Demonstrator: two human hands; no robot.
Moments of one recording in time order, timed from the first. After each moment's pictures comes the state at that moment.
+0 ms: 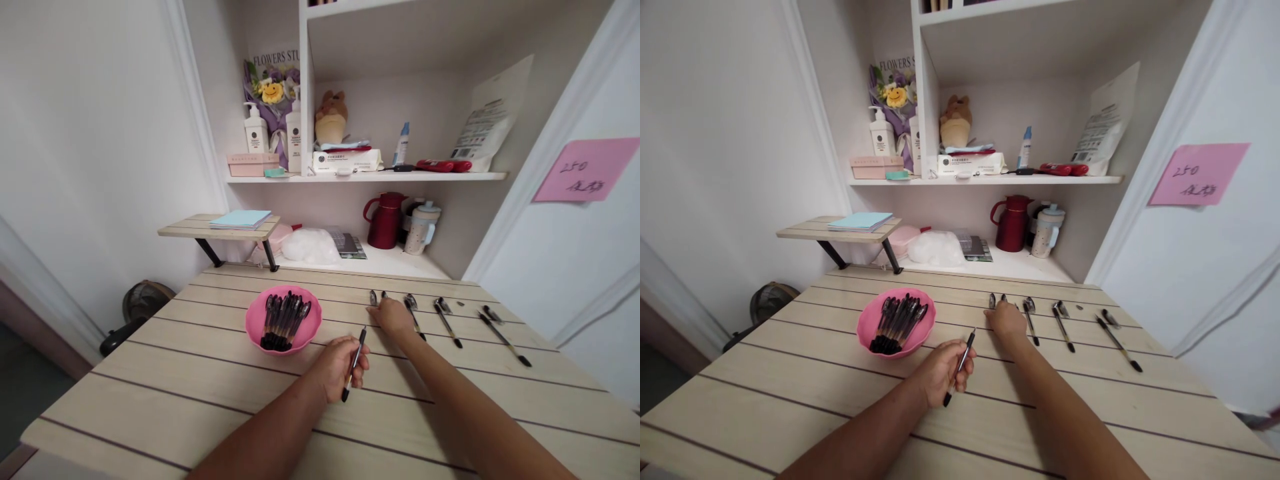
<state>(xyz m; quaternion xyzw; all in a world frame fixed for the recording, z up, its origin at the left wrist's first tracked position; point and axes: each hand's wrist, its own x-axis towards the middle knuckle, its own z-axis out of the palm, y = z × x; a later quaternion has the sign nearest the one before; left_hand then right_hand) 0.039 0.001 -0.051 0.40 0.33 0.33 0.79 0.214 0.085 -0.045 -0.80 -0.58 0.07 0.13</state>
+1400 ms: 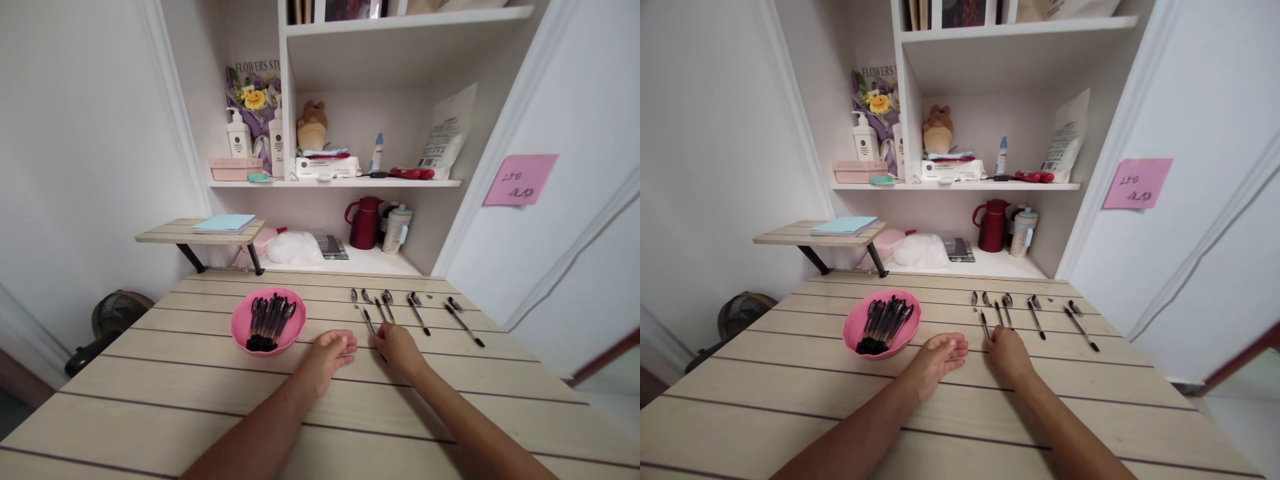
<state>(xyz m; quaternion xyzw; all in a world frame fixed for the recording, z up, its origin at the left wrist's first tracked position) 0.042 -0.003 -0.049 0.39 0.31 0.39 0.77 0.229 0.001 -0.044 -0.77 -0.60 0.09 0.17</state>
